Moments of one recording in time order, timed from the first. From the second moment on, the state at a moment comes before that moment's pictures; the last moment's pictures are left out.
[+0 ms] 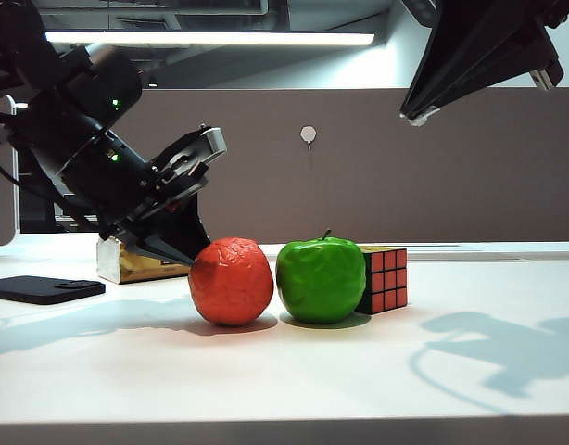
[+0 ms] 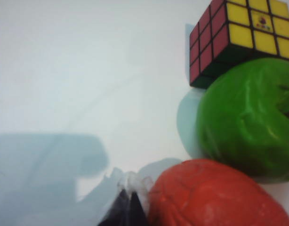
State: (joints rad) left arm -0.39 1.68 0.91 -0.02 0.47 0.14; right arm 0.47 1.19 1.03 -0.77 -0.49 0.03
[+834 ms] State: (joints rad) left arm -0.39 1.66 0.91 -0.07 0.49 0.17; right arm 0.47 1.15 1.03 -0.88 -0.40 -0.08
